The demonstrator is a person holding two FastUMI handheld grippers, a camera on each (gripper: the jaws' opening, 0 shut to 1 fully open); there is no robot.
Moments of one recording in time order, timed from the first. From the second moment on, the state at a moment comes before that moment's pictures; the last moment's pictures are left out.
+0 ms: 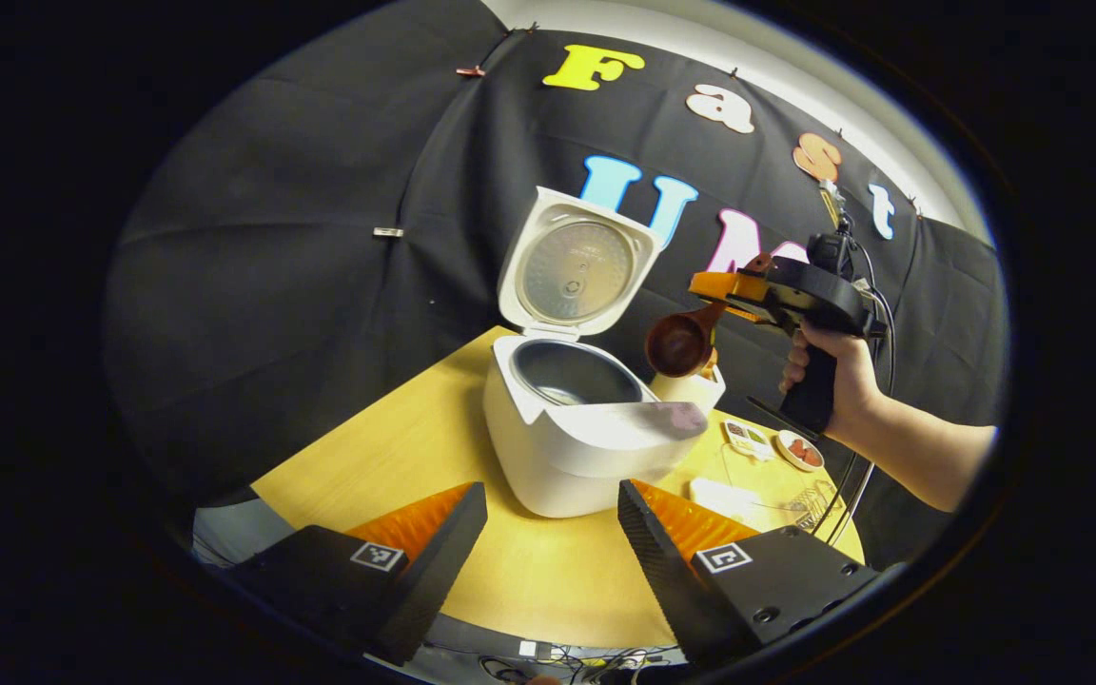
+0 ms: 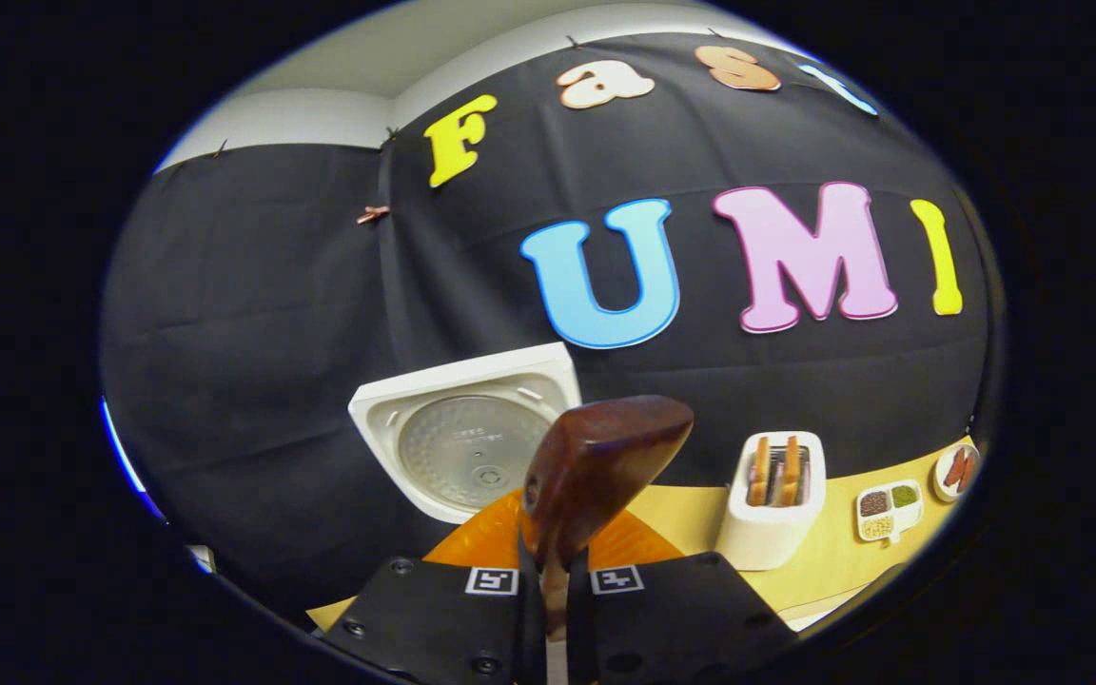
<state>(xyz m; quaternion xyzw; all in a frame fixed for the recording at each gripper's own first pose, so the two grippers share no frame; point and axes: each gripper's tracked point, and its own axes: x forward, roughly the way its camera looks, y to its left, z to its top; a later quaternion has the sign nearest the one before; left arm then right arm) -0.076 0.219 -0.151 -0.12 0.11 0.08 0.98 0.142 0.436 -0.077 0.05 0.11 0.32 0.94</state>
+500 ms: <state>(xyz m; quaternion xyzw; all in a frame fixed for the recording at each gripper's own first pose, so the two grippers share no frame) -0.039 0.163 -0.137 -0.10 0.11 0.03 0.99 0.166 0.242 -0.048 0.09 0.11 0.18 0.97</state>
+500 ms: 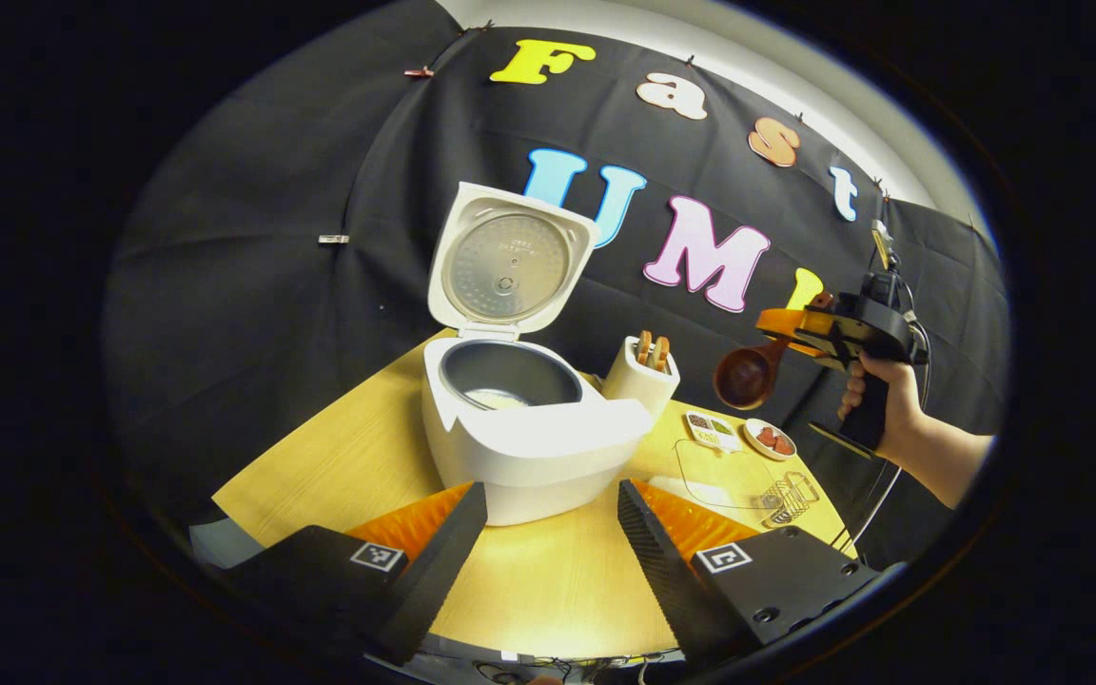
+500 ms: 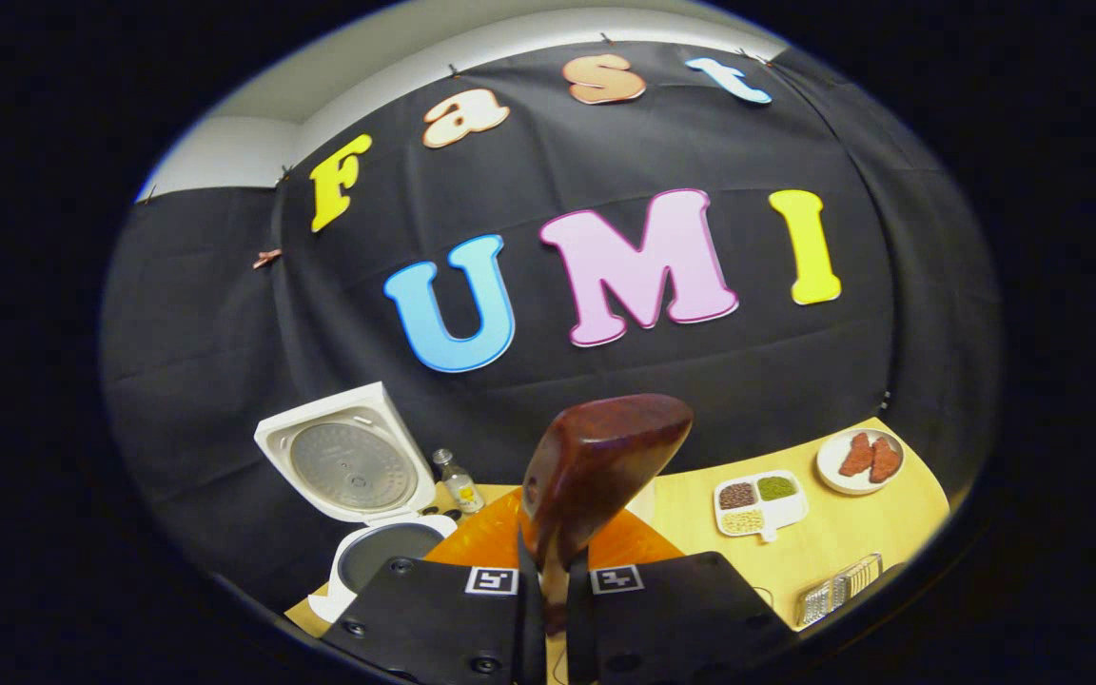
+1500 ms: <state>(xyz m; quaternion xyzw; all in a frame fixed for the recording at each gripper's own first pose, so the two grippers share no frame) 0.015 0.040 -0.084 -0.09 0.08 0.05 0.99 0.192 -0.049 -0.136 0.13 0.18 0.01 0.98</state>
